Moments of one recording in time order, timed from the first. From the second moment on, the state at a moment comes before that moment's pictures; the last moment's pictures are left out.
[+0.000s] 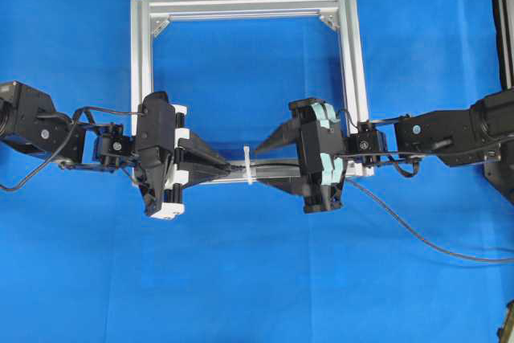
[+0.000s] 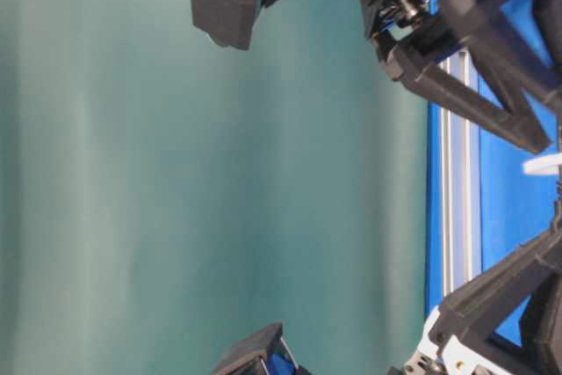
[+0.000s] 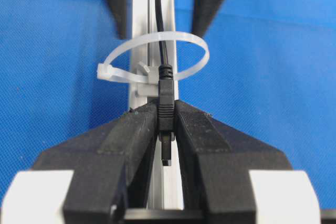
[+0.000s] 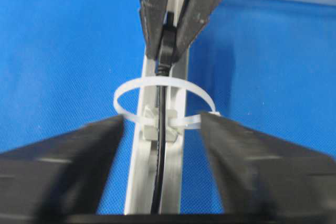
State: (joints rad) left arm -0.12 0.17 0.88 -0.09 -0.66 -0.12; right arm 0.07 0.12 0.84 -0.04 -0.52 0.11
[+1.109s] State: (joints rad) left arm -0.15 -0.08 1.16 -0.09 -0.66 -0.12; right arm 0.07 0.13 0.84 -0.03 -0.52 0.11
